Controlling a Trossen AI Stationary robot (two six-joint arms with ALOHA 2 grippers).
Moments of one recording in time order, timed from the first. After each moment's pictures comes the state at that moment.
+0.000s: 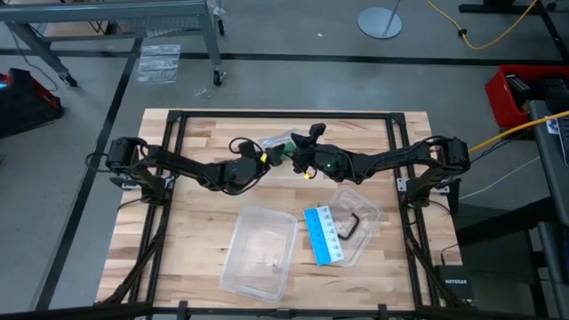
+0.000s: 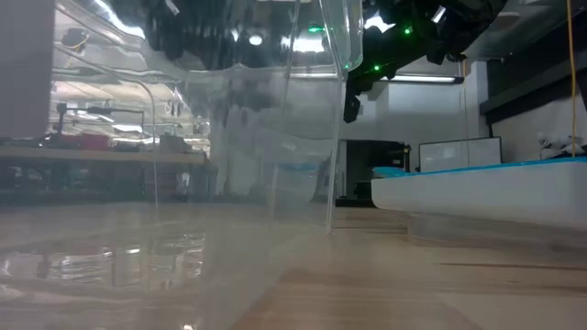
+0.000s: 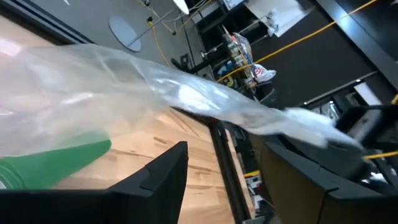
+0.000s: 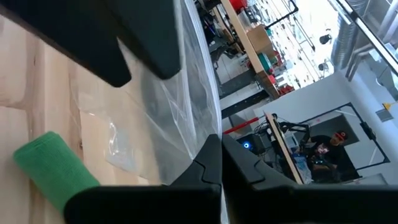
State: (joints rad) left arm -0.01 1.63 0.83 0.61 -0.85 -1.20; right arm -0.08 1.62 0.88 0.51 0.71 -0.83
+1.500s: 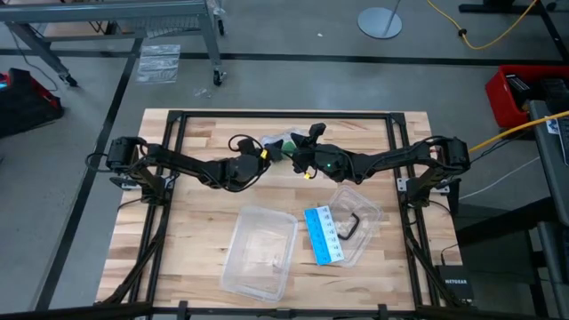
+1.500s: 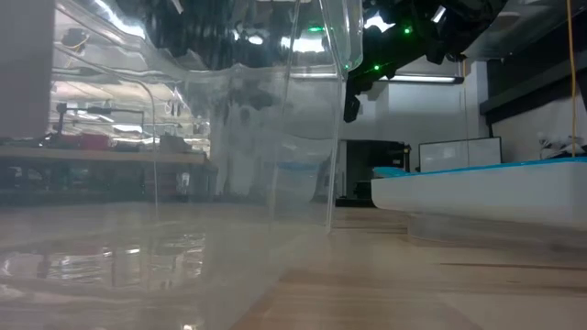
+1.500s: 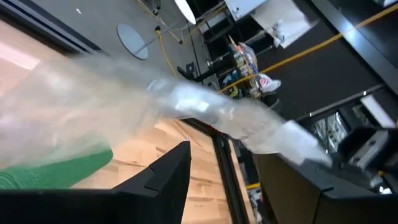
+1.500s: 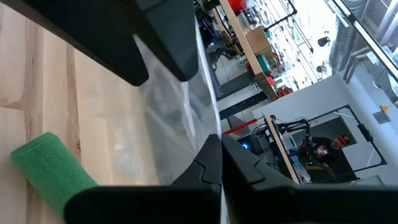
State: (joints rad) left arm 0.02 1.63 0.87 0.56 -0.89 -1.24; right arm -0.08 1.62 0.88 0.52 0.71 -0.84
